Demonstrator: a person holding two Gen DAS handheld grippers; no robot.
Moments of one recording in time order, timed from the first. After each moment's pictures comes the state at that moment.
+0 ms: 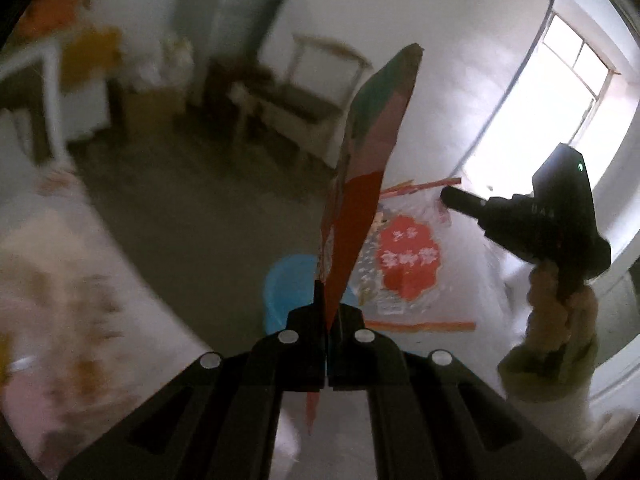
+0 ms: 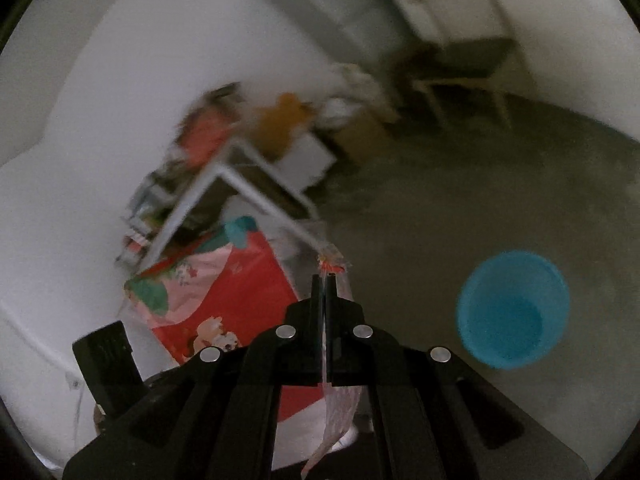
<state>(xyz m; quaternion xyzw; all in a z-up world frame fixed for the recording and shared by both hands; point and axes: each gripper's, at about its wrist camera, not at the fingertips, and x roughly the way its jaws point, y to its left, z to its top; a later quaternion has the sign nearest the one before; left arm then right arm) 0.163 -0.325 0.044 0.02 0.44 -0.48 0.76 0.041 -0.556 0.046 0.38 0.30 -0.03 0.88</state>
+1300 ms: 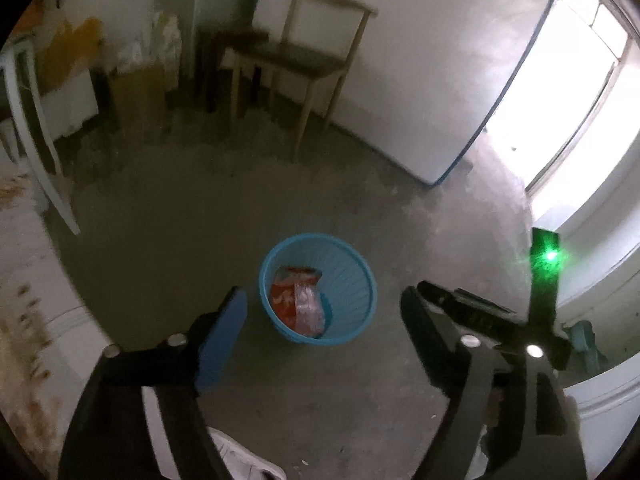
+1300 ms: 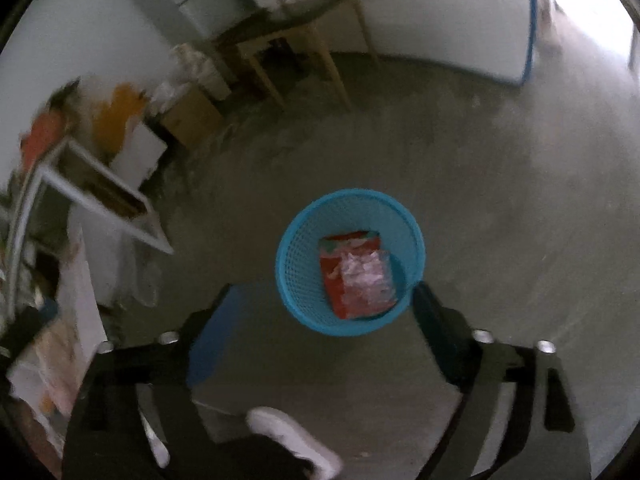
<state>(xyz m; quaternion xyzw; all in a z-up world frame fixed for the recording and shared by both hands) 0.166 -0.410 0.002 0.09 0.44 -0.46 0.77 0.027 -0.582 -0.087 0.32 0.39 -0.27 0.82</state>
